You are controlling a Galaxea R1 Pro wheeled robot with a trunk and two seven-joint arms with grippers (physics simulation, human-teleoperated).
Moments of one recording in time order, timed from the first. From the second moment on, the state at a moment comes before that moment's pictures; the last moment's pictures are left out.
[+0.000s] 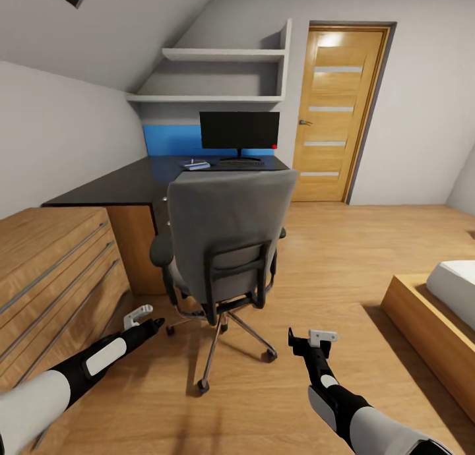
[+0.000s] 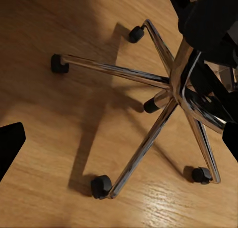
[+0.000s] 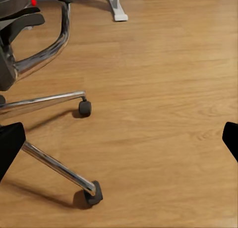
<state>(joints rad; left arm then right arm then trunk) -0.80 0.33 -0.99 -0.49 1.56 0.06 0.05 -0.67 0.00 0.56 -0.23 -0.53 -0.50 -0.21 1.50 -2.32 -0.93</state>
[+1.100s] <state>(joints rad) -0.80 0.33 -0.99 -0.49 1.56 0.06 0.05 -0.67 0.00 0.56 -0.23 -0.53 -0.50 -0.21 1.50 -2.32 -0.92</state>
